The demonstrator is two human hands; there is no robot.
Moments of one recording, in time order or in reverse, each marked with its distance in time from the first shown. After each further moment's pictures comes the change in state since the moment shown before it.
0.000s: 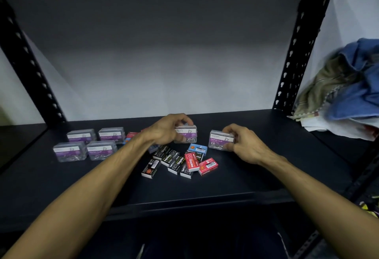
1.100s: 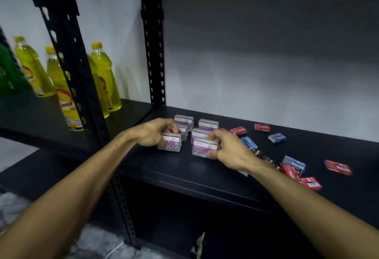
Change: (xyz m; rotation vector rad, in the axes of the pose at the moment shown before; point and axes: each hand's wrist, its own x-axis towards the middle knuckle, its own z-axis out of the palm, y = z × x) left_hand -0.234 -0.135 -0.148 0.065 0.138 -0.328; right_hand 0.016 -0.207 0.181 -0.004 -0.292 -0.328
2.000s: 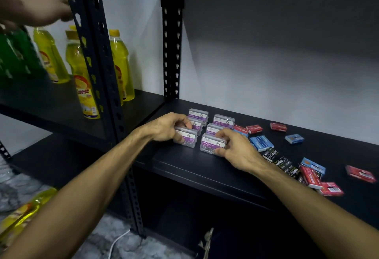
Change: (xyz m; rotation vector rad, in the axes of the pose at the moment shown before) left_hand 0.002 -0.019 0.007 -0.124 0.068 0.049; right_hand 0.004 -0.013 0.022 -0.076 0.021 -0.019
